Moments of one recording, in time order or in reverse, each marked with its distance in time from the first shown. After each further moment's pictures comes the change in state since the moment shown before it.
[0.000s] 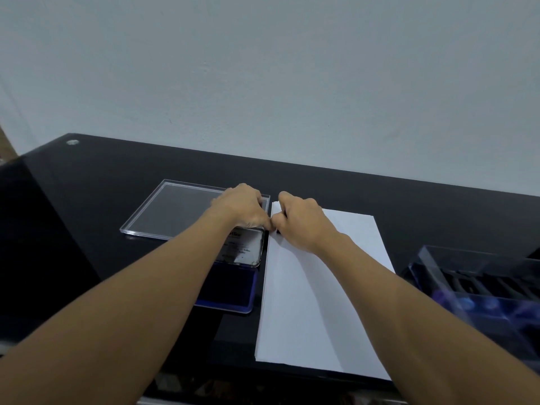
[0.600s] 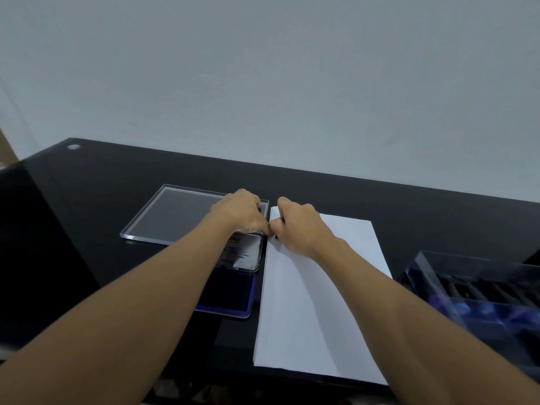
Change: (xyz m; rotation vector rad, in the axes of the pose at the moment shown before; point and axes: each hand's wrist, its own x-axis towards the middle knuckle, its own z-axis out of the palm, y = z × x) left_hand 0.000 0.000 0.000 -0.004 -0.015 0.004; right_hand -0.004 -0.005 -0.004 -0.014 -0.016 0.013
